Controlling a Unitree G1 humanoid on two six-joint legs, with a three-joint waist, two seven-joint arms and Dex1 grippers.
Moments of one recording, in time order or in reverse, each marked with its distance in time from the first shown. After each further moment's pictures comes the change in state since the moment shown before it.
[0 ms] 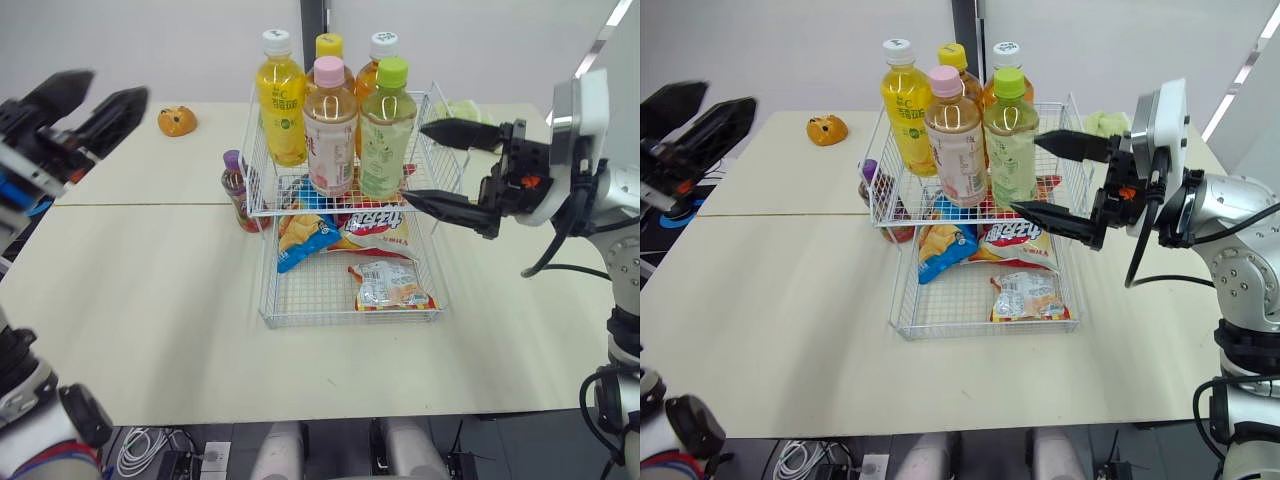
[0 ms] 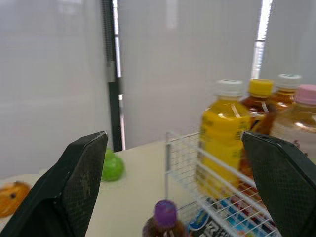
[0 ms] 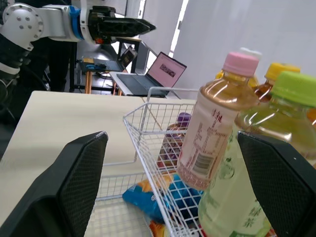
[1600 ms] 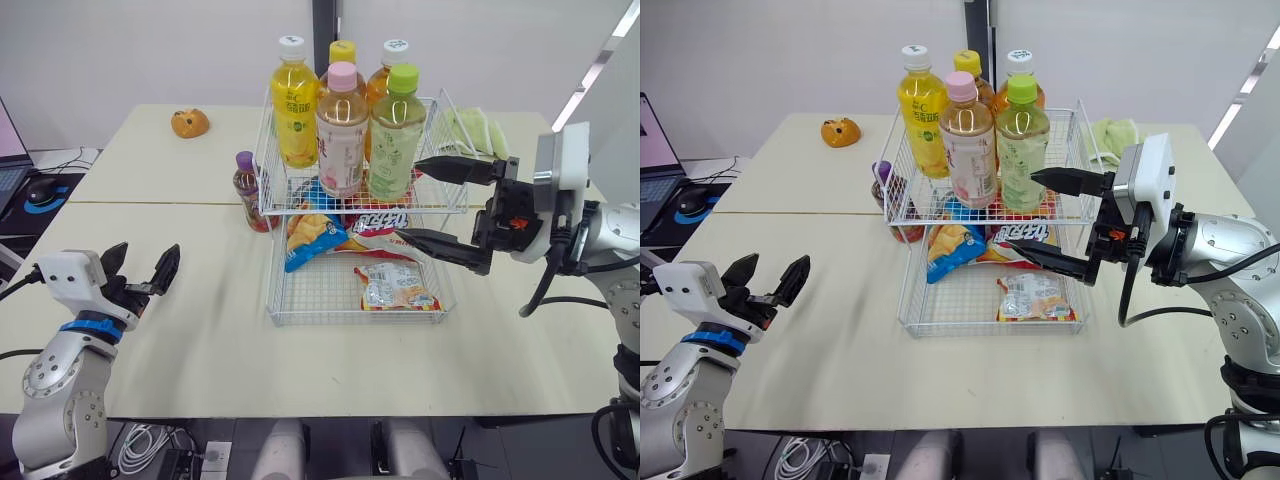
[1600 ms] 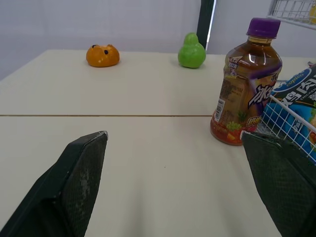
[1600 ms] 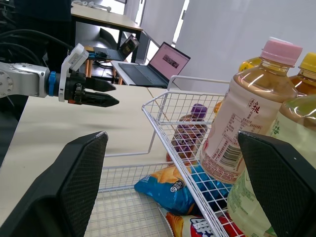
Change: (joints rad) left arm 0.564 -0.358 -0.171 -0.027 0.226 -0.487 0.191; right arm 0.153 -0.030 0.003 -0.173 0.007 -0.022 -0.099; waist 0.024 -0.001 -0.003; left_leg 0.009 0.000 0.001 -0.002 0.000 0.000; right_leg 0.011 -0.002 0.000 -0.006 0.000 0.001
